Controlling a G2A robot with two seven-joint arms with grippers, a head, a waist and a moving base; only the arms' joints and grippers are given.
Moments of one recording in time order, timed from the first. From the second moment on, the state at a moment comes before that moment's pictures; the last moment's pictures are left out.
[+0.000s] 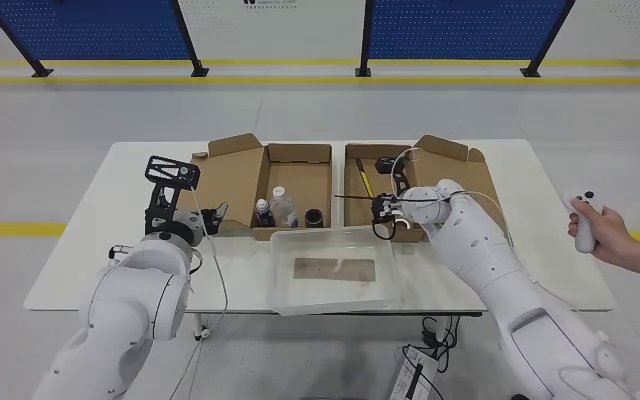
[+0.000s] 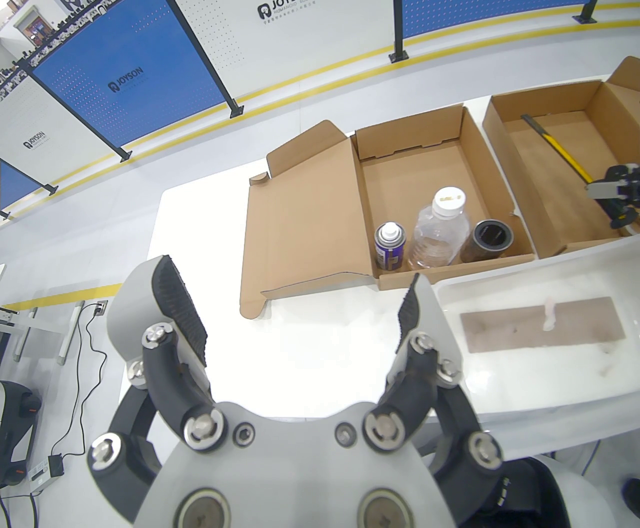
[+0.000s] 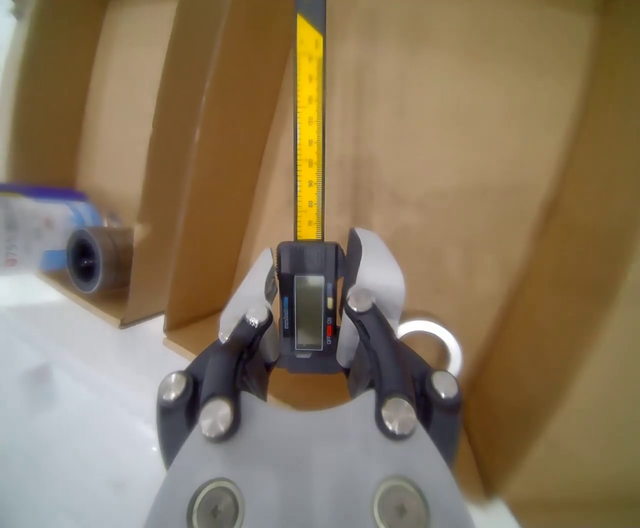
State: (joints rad) left arm 1.36 -0.93 -1.36 -2.32 1.40 0.33 -1.18; right arm -0.60 -1.34 0.81 -0.78 -0.57 0.01 0.77
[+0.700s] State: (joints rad) left arm 1.36 -0.93 -1.36 -2.32 1.40 0.33 -1.18; right arm -0.62 -1.33 0.87 -0.78 -0.56 -0.05 0.73
